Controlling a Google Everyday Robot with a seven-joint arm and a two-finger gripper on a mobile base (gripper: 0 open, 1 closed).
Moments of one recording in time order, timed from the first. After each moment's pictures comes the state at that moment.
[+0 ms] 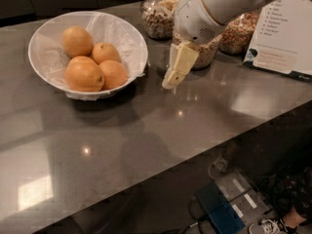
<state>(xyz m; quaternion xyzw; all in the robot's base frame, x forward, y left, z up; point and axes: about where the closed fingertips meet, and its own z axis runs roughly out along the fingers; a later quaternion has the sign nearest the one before) 0.557 -0.023 0.979 -0.72 0.58 0.06 0.37</state>
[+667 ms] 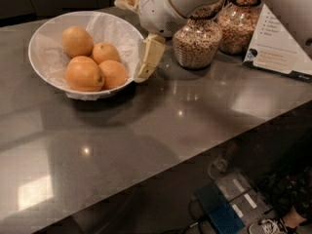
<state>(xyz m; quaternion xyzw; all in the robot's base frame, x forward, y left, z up) 0.570 0.055 0.986 -0.77 0.49 0.12 0.39</state>
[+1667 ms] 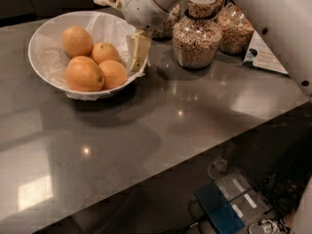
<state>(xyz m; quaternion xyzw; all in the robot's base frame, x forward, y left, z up) 0.593 0.090 0.982 -0.82 0.40 0.11 0.39</state>
